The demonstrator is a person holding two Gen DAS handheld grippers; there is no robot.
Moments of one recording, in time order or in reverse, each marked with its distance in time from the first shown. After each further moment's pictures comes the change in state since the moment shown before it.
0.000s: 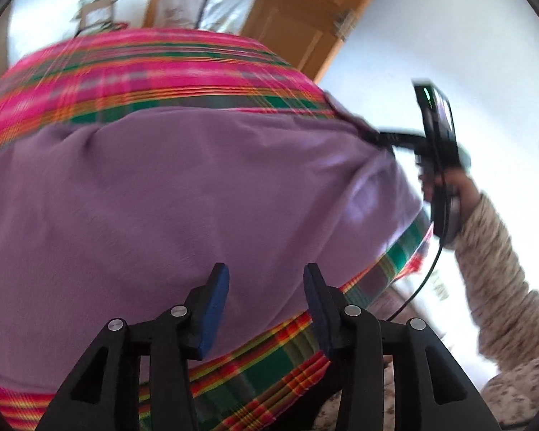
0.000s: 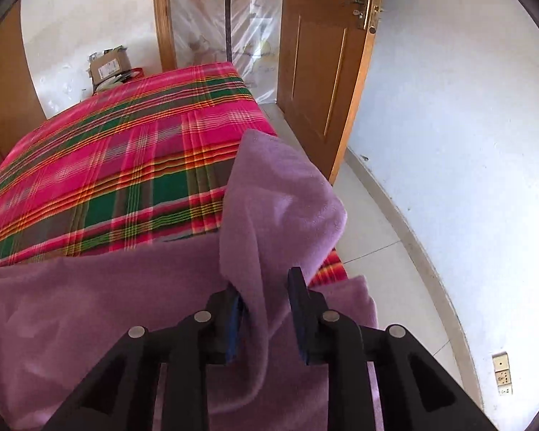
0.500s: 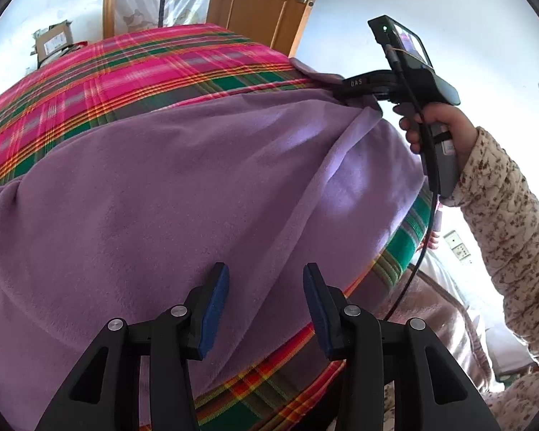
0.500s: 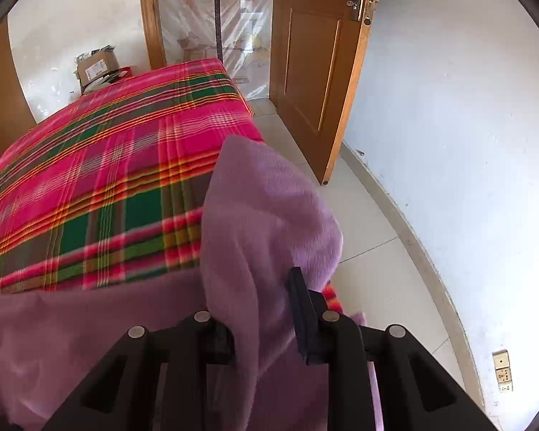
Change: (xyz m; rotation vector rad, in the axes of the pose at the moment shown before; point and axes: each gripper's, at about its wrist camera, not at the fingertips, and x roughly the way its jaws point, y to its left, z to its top) left arm 0.038 -0.033 0.016 0.113 0.072 0.026; right arm 0.025 -0.008 0.023 0.016 0.024 -0.028
